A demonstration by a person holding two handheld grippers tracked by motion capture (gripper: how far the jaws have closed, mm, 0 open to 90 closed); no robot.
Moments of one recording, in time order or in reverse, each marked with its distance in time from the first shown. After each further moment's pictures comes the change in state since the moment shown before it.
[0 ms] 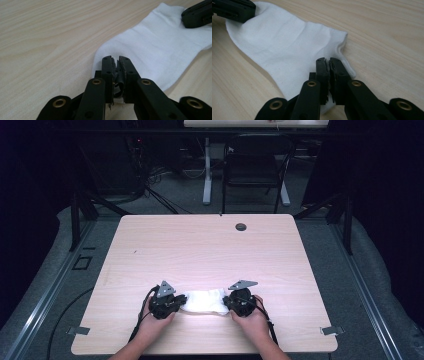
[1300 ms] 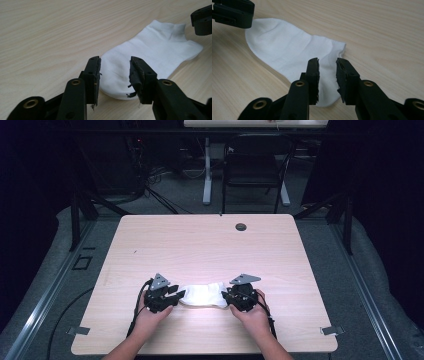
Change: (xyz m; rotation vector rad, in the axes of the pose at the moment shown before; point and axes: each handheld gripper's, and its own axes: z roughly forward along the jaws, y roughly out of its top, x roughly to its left) left arm 0.007 0.019 -0.021 -0.057 0.037 -0.029; right arm 0.001 0.017 -0.018 -0.088 -0.035 -0.021
